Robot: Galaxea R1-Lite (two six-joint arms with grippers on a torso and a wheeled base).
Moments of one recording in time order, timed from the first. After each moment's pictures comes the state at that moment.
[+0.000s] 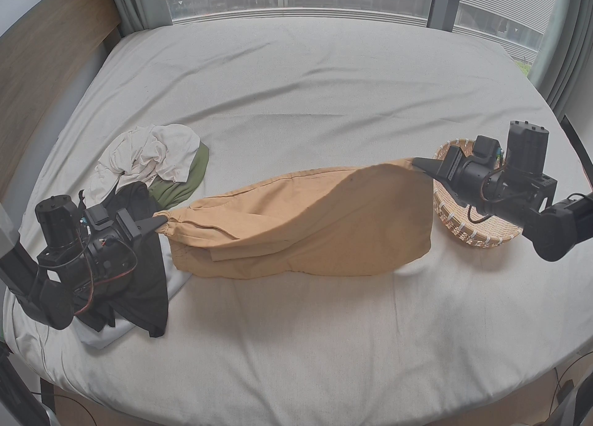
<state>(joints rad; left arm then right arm) 0.00 1.89 -0.53 -1.18 -0.53 -0.86 0.29 1.84 -0.97 -0.74 0.27 0.67</state>
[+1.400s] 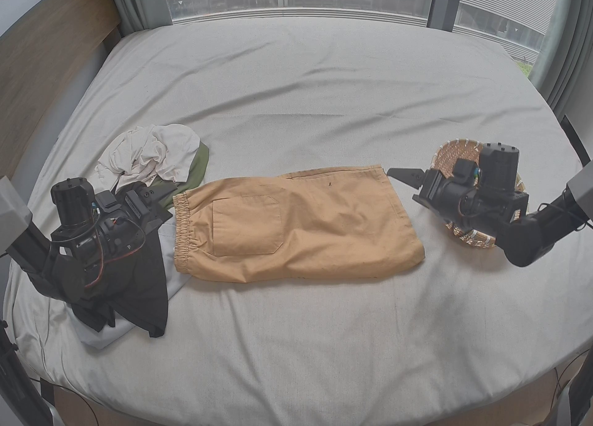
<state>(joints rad) -0.01 1.97 -0.68 -1.07 -0.45 -0.88 0.27 1.98 -0.91 -0.81 0.30 0.68</state>
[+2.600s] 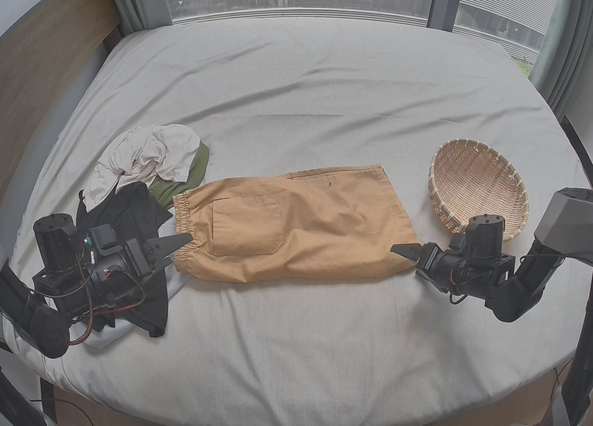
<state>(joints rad) -0.10 1.78 -0.34 -1.18 -0.53 -0.71 0.27 2.16 -0.66 -1.03 0.21 0.78</state>
